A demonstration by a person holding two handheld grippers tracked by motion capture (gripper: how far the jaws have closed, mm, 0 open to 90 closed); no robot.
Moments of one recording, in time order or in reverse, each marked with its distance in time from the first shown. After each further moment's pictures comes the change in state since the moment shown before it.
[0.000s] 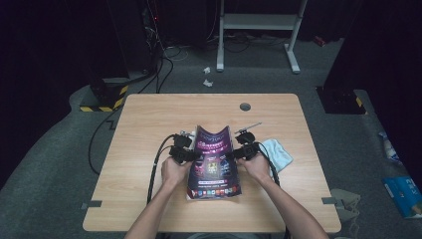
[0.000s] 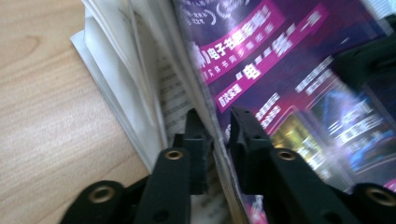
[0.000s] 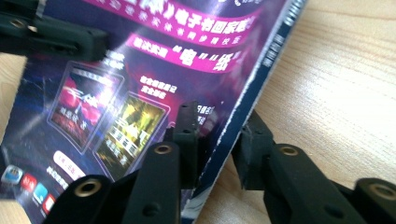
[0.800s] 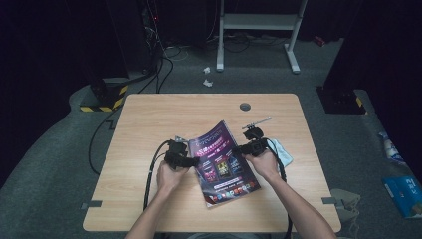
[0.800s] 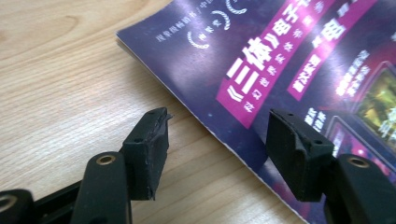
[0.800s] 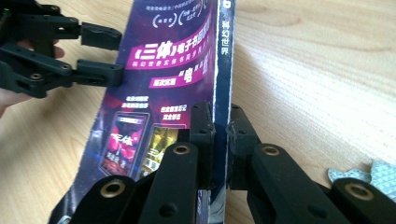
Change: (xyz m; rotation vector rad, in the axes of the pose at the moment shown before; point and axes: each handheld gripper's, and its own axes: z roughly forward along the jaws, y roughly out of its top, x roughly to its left) left arm 0.008 -0.024 -0.001 -0.074 0.078 0.005; right arm -0.001 0.003 -0.037 -0.047 0.020 -0.024
